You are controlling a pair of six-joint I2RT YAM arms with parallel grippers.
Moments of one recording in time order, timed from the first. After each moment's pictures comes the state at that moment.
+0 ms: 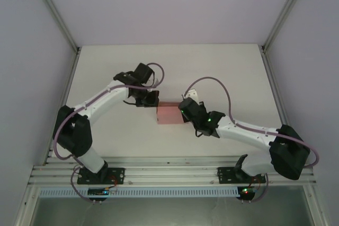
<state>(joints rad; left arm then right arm) -0.61 1.62 1.30 -0.88 0.28 -0.46 0.92 1.32 0.78 -0.26 0.56 0.38</state>
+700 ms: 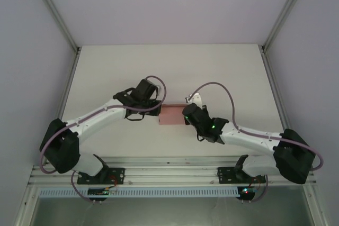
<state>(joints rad) -0.75 1.44 1.02 -0.58 0.07 -0.48 0.94 1.24 0.65 -0.13 0.59 0.40</state>
